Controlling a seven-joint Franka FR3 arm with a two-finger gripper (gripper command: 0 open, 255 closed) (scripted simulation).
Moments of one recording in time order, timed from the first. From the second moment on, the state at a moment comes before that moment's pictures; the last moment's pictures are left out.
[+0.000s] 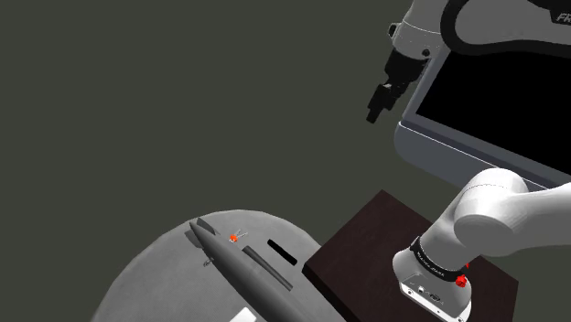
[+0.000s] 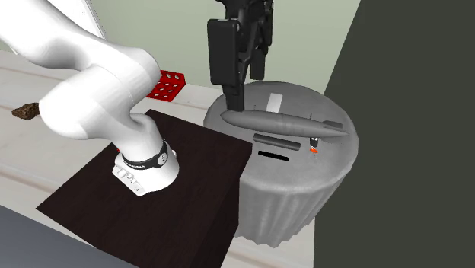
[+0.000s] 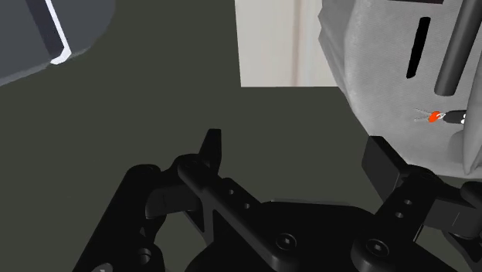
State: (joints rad) arm 0.03 -0.86 0.06 -2.47 -0.06 1.69 0.02
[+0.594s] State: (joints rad) arm 0.09 -0.82 0.18 -2.70 0.02 1.95 0.14
